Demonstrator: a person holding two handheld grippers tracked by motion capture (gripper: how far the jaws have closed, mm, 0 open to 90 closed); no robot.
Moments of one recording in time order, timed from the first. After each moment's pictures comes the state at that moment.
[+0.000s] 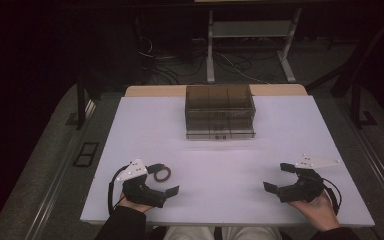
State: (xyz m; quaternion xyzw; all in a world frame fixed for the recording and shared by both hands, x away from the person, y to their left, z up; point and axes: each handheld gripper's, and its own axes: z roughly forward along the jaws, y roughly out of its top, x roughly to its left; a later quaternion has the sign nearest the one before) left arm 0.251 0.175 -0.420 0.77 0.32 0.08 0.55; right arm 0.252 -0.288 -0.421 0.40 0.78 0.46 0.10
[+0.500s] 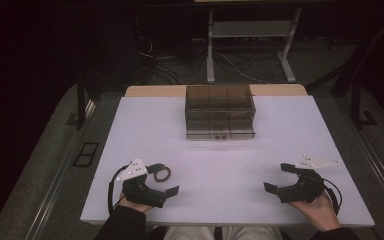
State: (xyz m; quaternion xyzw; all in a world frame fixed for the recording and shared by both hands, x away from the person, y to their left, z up) left arm 0.252 0.175 -0.419 0.77 0.31 0.08 0.55; right arm 0.251 -0.288 -0.420 0.40 0.79 0.46 0.10
